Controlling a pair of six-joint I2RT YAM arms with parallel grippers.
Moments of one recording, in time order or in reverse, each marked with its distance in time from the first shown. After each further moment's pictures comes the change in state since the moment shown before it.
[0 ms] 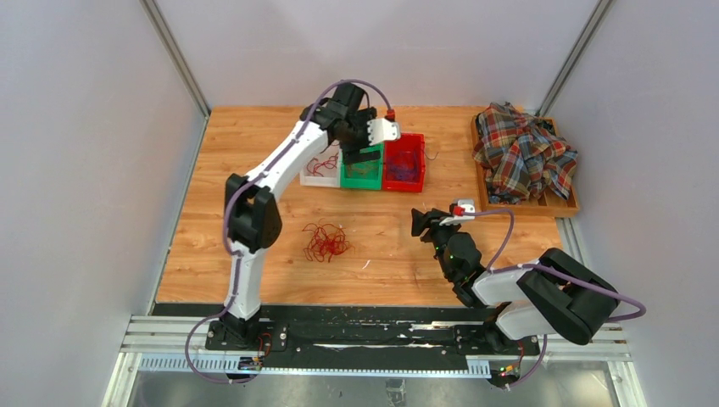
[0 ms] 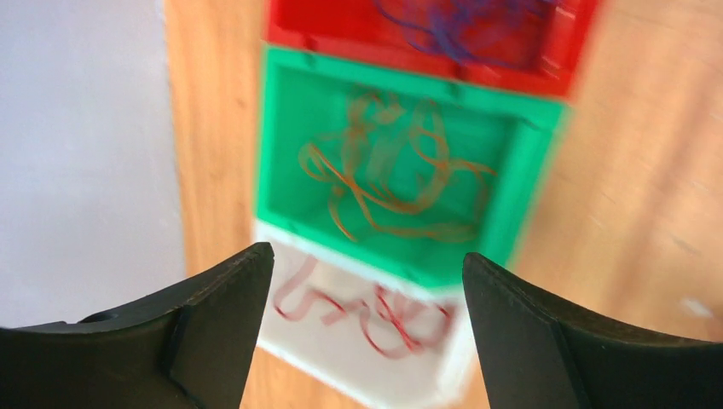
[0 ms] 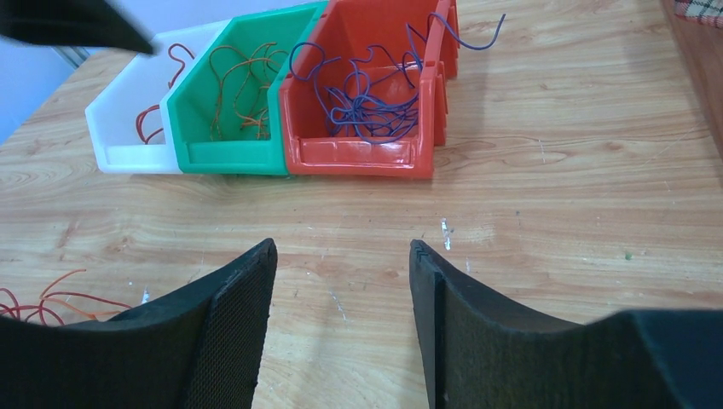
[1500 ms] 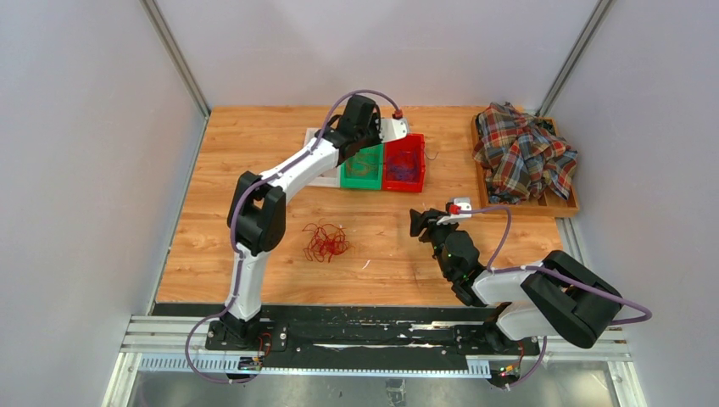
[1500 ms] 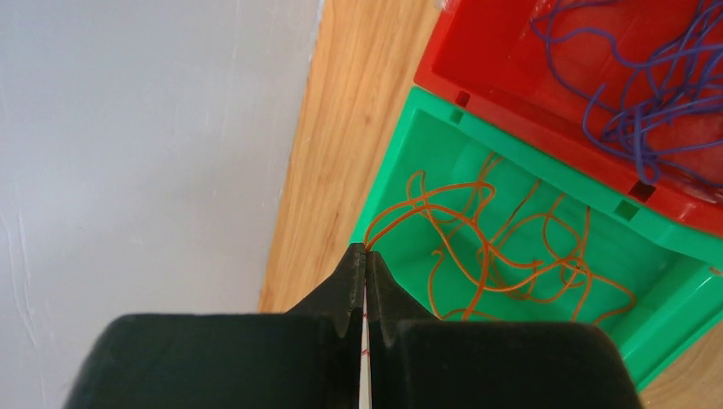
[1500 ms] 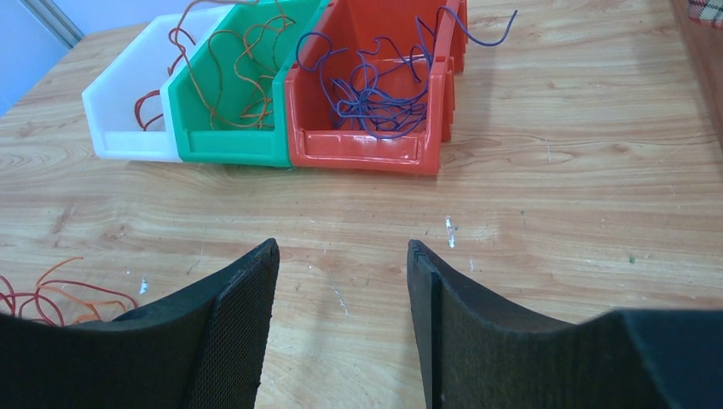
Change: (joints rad) left arm -0.050 -0.084 -0.305 0.505 -0.254 -0.091; right arm 0.011 -0.025 0.021 -0.071 -0.006 -0.021
